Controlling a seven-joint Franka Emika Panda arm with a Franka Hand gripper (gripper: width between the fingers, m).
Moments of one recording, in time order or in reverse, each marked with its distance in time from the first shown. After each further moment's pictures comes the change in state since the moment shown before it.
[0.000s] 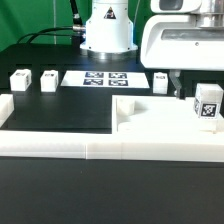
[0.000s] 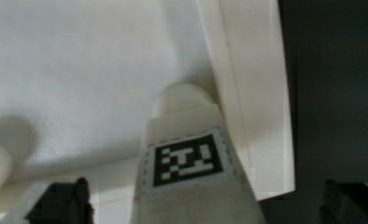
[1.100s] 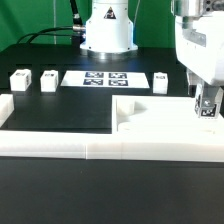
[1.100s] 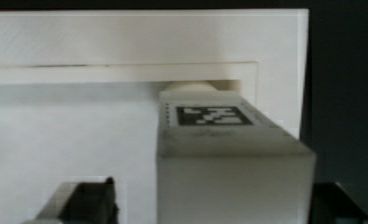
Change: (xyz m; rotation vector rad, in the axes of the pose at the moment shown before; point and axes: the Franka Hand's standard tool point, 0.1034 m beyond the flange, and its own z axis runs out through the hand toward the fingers) arm 0.005 0.013 0.002 -0.006 -0.037 1.336
